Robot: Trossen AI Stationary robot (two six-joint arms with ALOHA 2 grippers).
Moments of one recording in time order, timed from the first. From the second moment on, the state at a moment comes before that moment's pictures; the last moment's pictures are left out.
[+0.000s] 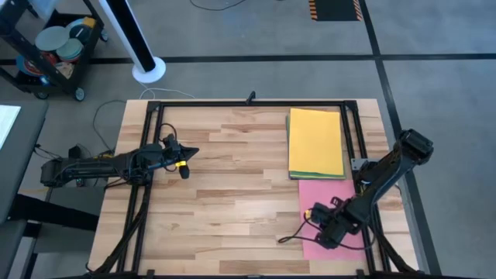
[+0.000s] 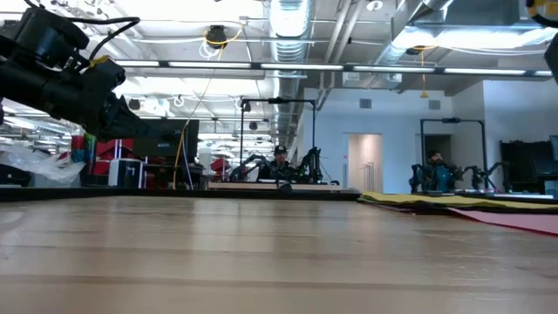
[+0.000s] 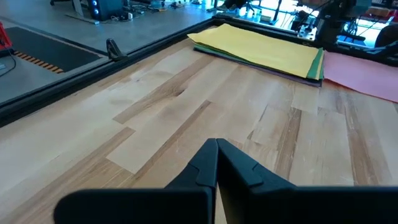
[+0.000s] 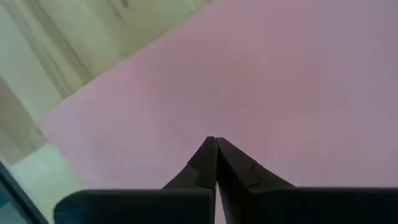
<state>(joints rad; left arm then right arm) 0.20 0.36 0.02 0.01 -0.27 -0.18 0.82 1.52 0.85 -0.71 0.10 1.35</state>
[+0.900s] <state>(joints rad) 0.20 0.37 0.02 0.01 -0.27 -0.19 0.87 1.64 0.82 -0.46 0.02 1.41</state>
